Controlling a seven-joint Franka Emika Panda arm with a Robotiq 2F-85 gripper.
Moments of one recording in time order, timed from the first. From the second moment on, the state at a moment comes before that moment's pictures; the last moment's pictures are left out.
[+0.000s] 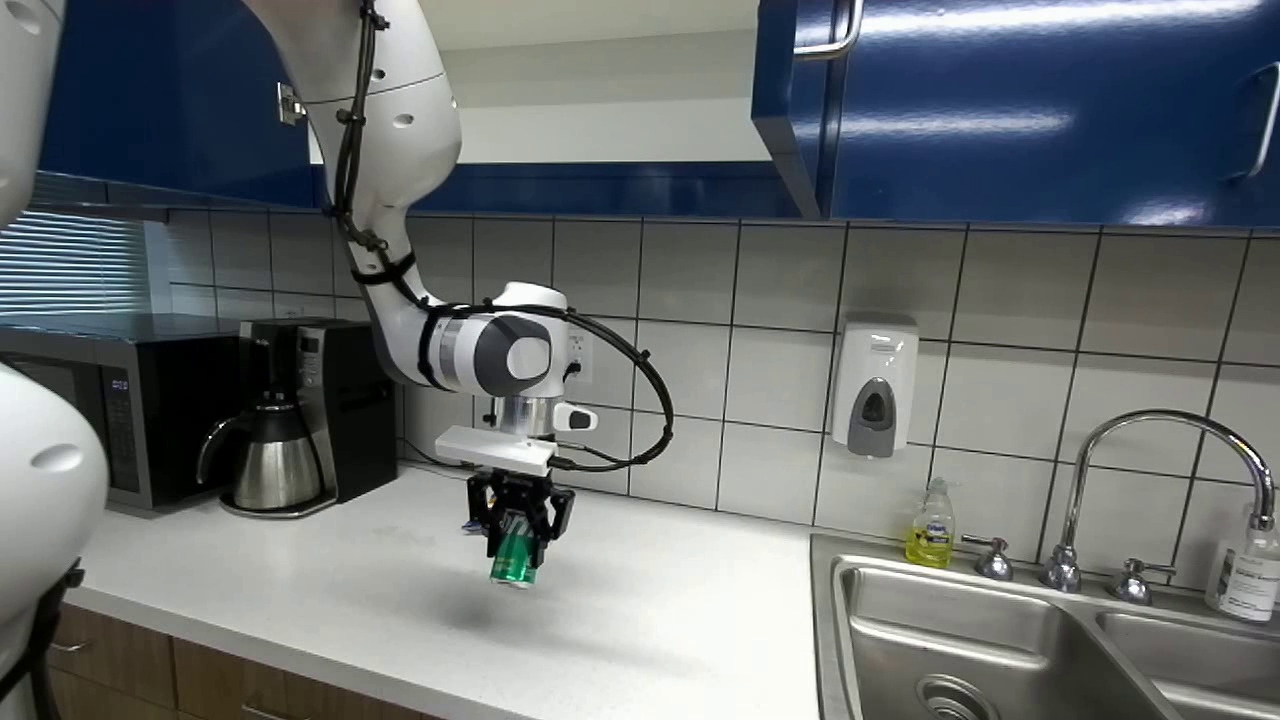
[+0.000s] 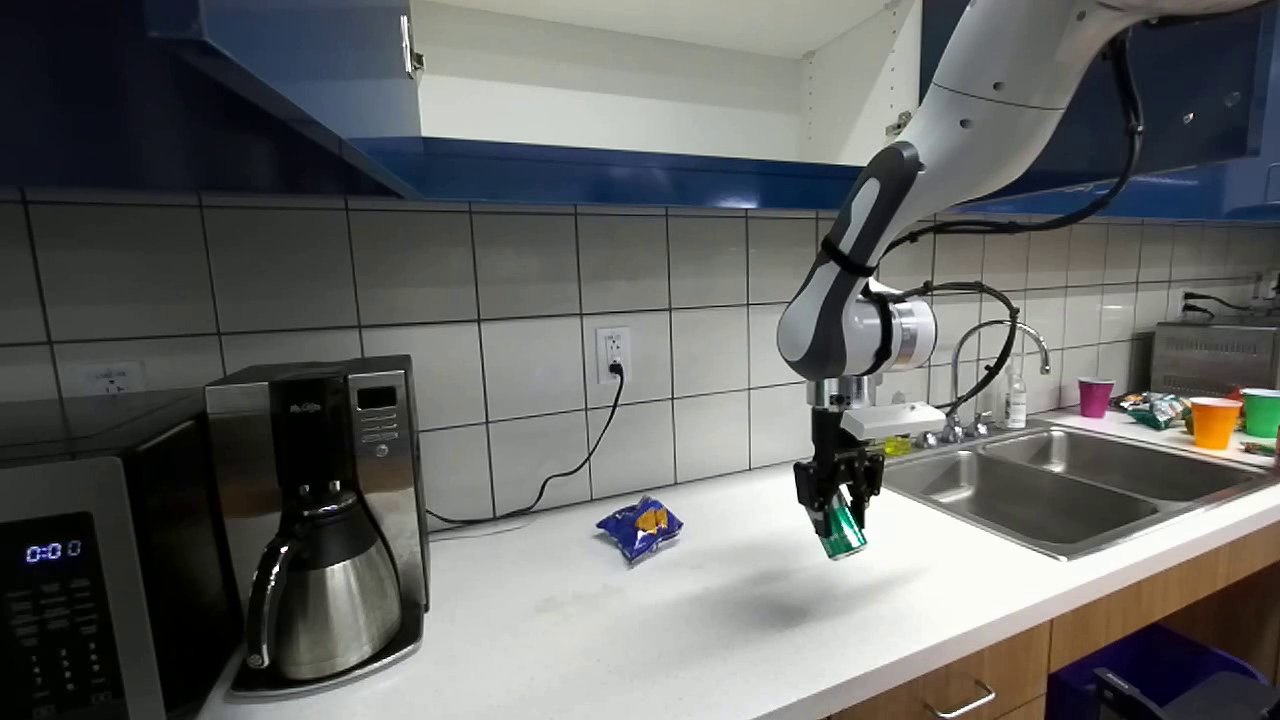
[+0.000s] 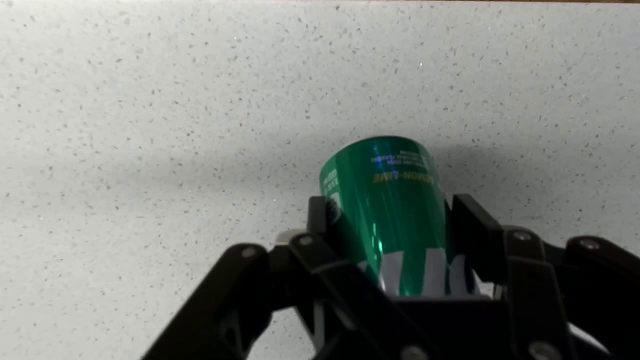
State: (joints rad) arm -0.02 0.22 -0.07 -2.39 0.07 2.56 -0.22
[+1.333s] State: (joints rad) arm -0.04 0.39 0.00 -2.32 0.11 2.77 -0.22
